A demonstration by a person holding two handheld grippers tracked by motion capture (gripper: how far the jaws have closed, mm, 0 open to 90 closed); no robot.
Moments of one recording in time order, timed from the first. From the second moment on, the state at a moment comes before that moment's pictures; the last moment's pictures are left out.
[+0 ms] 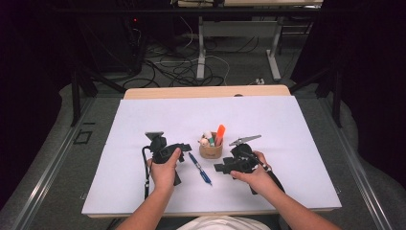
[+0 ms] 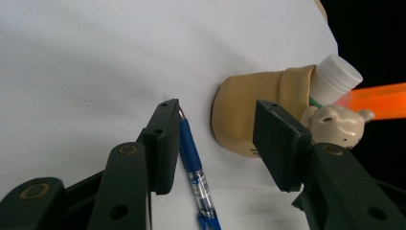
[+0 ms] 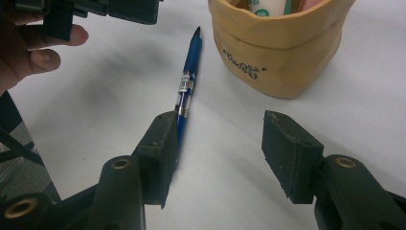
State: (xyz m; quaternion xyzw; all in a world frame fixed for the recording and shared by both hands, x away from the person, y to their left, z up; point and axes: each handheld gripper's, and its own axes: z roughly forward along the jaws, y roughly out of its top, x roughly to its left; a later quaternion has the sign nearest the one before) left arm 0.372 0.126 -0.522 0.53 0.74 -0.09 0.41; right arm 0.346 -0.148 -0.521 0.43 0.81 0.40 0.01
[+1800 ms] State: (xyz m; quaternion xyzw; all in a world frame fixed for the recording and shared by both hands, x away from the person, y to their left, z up) left arm 0.377 0.104 -0.556 0.47 0.79 -0.14 0.37; right arm 0.354 -0.169 -0.526 0.44 0.81 0.39 0.03
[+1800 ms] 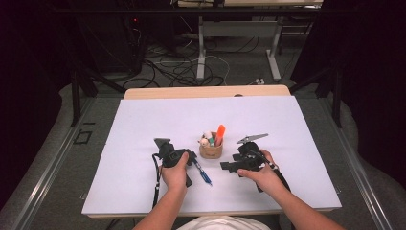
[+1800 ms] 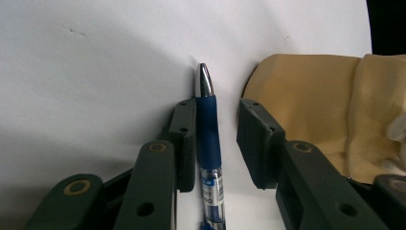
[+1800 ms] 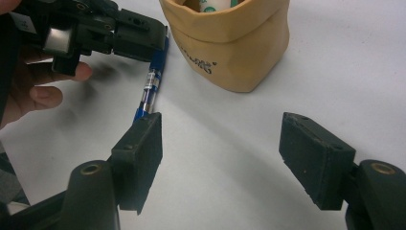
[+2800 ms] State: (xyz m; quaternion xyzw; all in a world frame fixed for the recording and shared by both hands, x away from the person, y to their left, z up) left arm 0.376 0.106 -0.559 0.46 0.79 -0.14 0.37; right arm 0.354 -0.169 -0.527 0.45 0.80 0.40 0.03
